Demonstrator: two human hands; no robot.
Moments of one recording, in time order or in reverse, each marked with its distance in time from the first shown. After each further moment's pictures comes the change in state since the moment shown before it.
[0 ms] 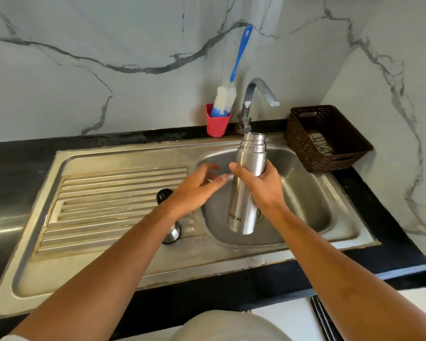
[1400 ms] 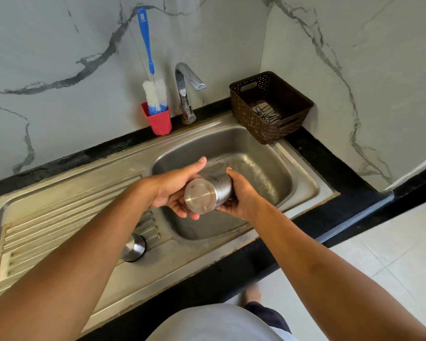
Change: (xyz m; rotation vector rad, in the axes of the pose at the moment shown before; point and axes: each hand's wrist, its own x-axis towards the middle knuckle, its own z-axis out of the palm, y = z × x) left_hand 0.046 0.064 0.036 -0.008 -0.647 -0.442; right_hand 0.006 0.062 -0.044 0.596 -0.014 0.897
